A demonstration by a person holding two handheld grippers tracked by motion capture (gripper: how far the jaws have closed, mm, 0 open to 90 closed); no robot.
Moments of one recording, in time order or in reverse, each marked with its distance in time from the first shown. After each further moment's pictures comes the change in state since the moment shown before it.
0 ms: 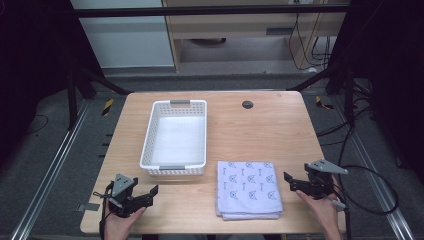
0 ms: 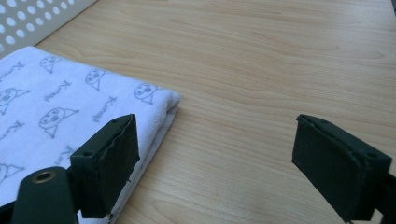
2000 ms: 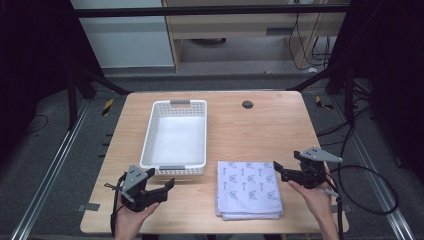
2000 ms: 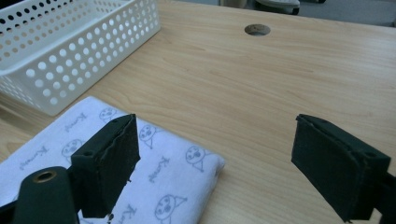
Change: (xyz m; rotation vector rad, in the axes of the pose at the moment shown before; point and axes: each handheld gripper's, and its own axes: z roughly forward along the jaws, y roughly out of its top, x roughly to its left) left arm -0.043 0.046 -0.007 -0.092 -0.116 0.055; right arm 0.026 0.048 -0.004 -0.083 0.074 -0.041
